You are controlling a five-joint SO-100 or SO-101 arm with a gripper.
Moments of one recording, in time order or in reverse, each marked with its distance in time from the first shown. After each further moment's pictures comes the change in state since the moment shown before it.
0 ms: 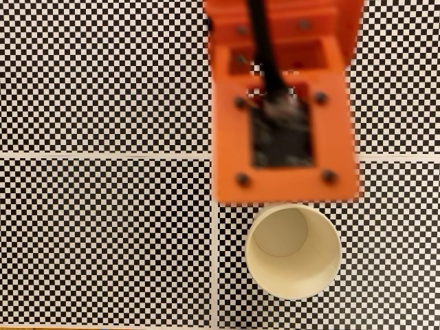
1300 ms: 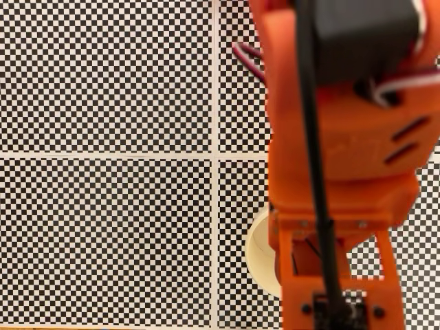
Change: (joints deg) arm -2.1 -37.7 -31.7 -4.5 7.1
